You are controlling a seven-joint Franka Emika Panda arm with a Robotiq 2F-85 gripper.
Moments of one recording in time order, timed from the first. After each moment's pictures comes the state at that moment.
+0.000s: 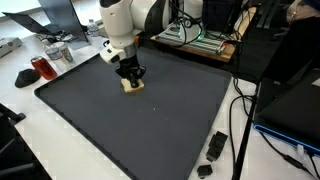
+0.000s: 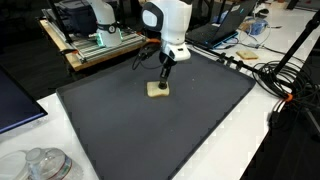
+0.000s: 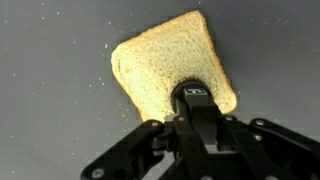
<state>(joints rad) -0.06 0.51 0.04 -2.04 -0.21 2.50 -0.39</state>
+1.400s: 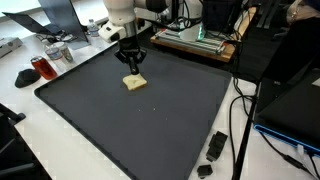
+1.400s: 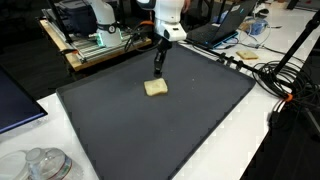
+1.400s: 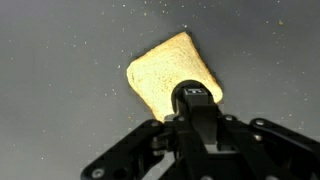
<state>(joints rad) -0.07 0.32 0.05 -2.15 -0.21 2.41 -0.44</state>
